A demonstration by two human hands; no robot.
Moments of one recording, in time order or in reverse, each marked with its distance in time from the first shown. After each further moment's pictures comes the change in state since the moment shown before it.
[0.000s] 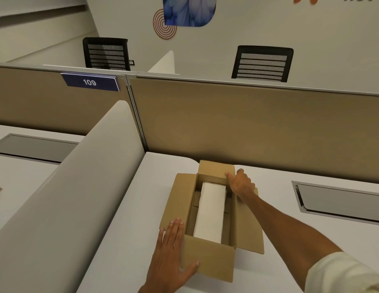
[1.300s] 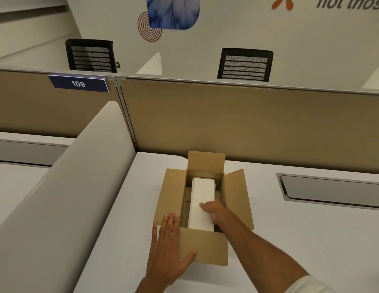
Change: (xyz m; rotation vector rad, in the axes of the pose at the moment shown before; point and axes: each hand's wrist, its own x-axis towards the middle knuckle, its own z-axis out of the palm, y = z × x) left_hand -0.003 0.010 -0.005 0.048 -0.026 -0.052; right_hand -0.095 -0.016 0.049 0.683 -0.382 0.499
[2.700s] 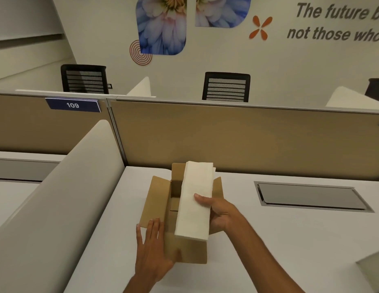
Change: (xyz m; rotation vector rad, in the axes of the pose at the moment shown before) left_hand 0.002 0.024 -0.023 0.007 0.003 -0.083; right_hand -0.137 -0.006 -0.088 0.465 -0.369 -0.186
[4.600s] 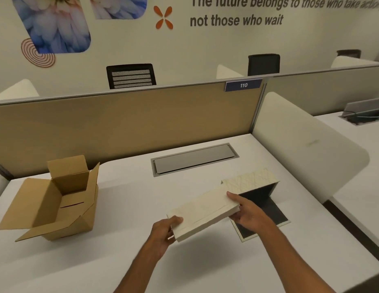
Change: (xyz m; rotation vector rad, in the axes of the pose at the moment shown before) left_hand -0.097 0.399 0.060 -1.405 -0.640 -0.581; right_hand -0.235 0.057 -0.456 0.375 0.377 -0.176
